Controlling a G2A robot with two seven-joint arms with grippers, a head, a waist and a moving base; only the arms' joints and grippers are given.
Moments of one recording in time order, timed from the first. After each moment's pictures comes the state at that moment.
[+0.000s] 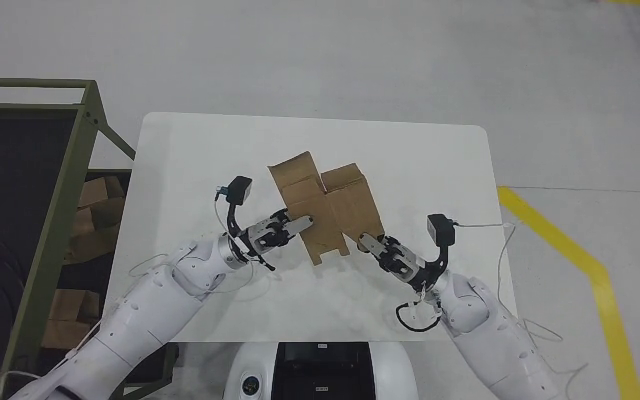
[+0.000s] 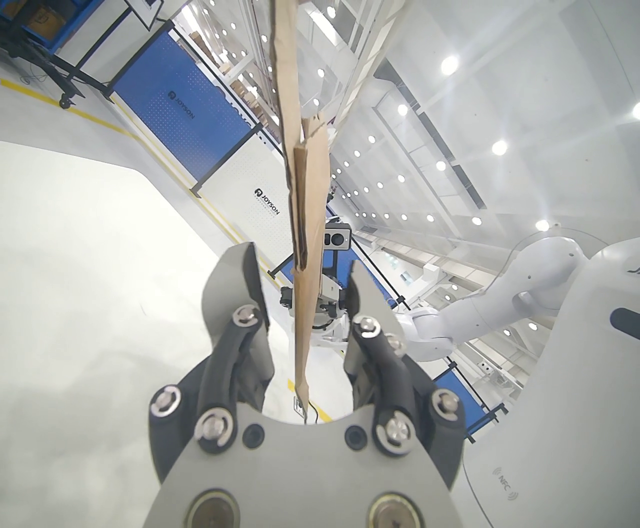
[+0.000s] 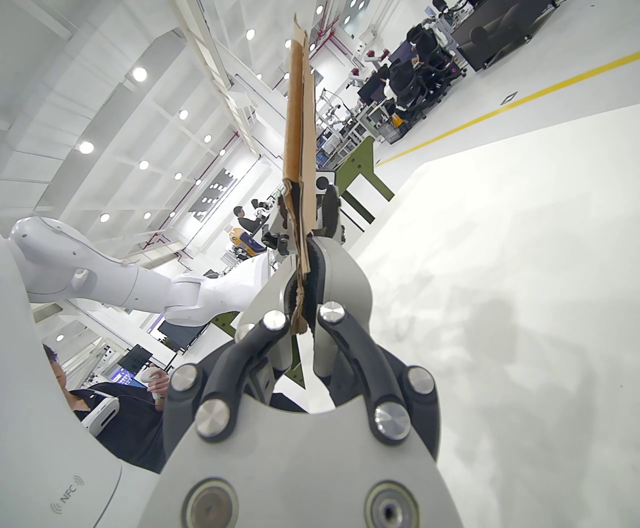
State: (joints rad) left arm 1.26 -0.90 -0.93 -1.51 0.02 -0.94 -0.15; right arm -1.41 -1.14 1.06 -1.47 -0.25 -0.99 0.14
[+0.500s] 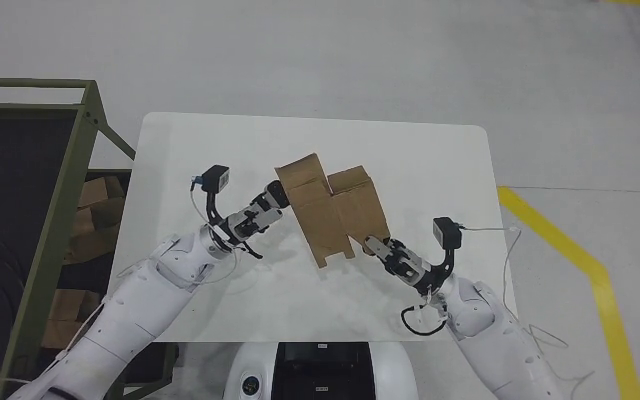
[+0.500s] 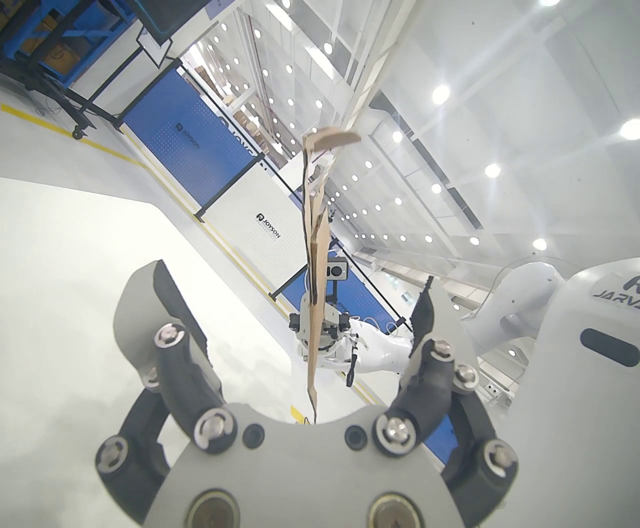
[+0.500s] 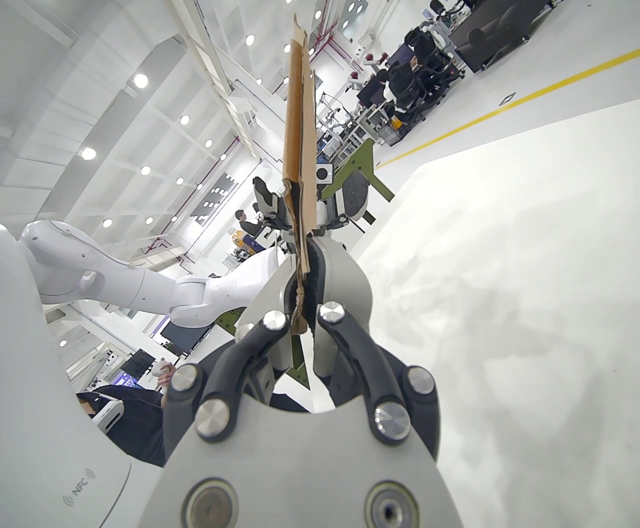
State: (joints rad) left arm 1.27 -0.89 -1.03 -1.47 -0.11 -1.00 -0.21; right arm -1.44 -1.13 1.09 -1.49 -0.21 -1.00 0.19
